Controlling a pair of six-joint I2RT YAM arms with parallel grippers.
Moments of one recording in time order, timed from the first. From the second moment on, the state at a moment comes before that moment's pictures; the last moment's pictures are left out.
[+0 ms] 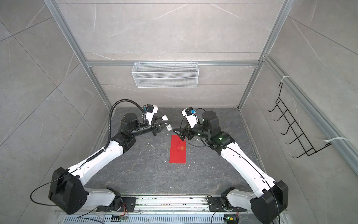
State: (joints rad) left arm -0.52 1.32 1.01 0.23 0.68 -0.09; right arm 0.49 1.23 1.15 -0.26 -0.50 -0.01
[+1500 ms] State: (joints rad) left arm -0.64 1.44 0.78 0.33 0.54 0.27; right arm 0.48 1.24 1.08 -0.27 -0.51 -0.04
